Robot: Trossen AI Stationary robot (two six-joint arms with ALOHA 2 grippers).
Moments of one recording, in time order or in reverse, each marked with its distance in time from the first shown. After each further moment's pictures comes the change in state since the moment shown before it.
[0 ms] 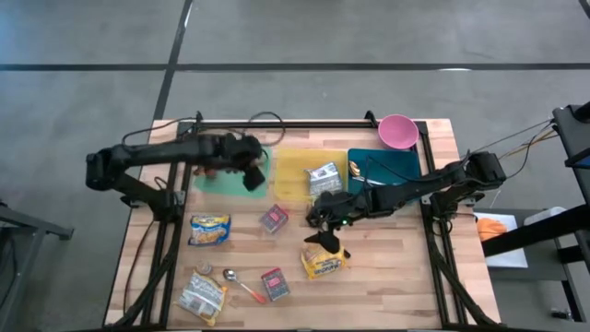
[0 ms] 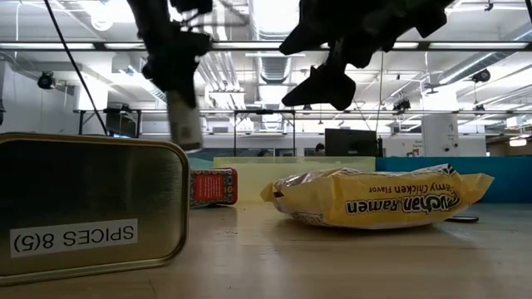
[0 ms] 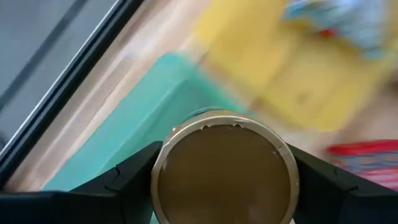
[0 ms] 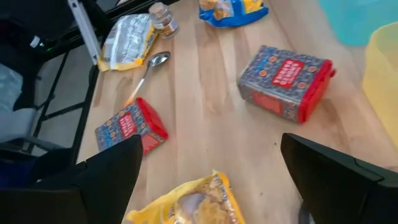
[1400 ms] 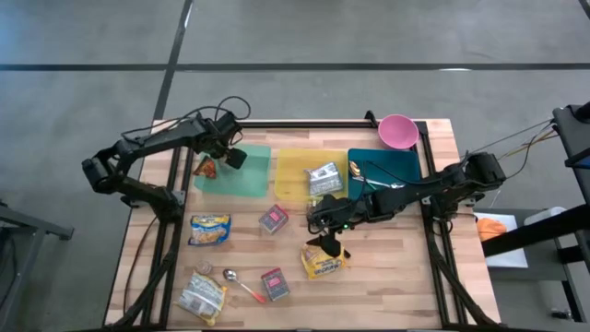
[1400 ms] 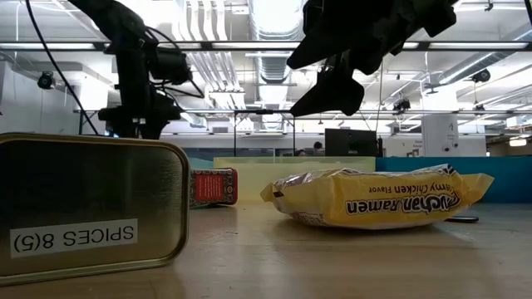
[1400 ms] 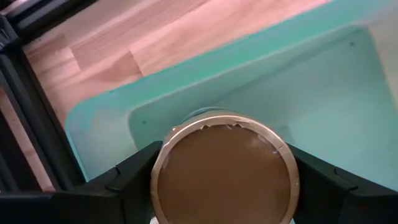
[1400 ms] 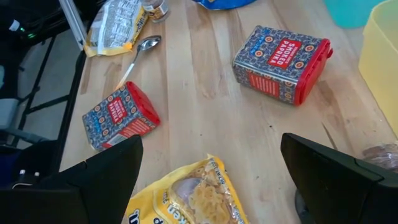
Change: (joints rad) left arm 0.452 0.005 -0.244 0.066 0.109 -0.065; right arm 0.034 0.010 -0.009 -0.031 0.052 0.012
